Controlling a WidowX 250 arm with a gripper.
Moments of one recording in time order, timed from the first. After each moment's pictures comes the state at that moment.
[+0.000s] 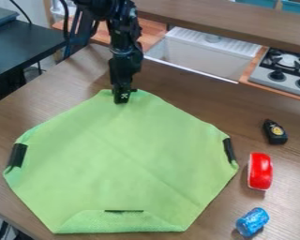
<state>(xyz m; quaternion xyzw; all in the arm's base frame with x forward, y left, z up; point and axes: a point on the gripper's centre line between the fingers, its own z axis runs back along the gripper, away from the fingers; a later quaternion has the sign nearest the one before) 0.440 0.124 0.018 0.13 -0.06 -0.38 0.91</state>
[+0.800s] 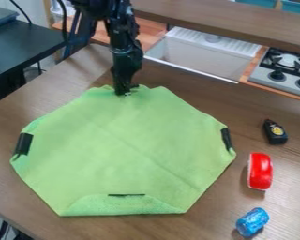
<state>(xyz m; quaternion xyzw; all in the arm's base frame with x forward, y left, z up) 0.442 0.123 0.018 0.10 -0.08 -0.35 0.93</state>
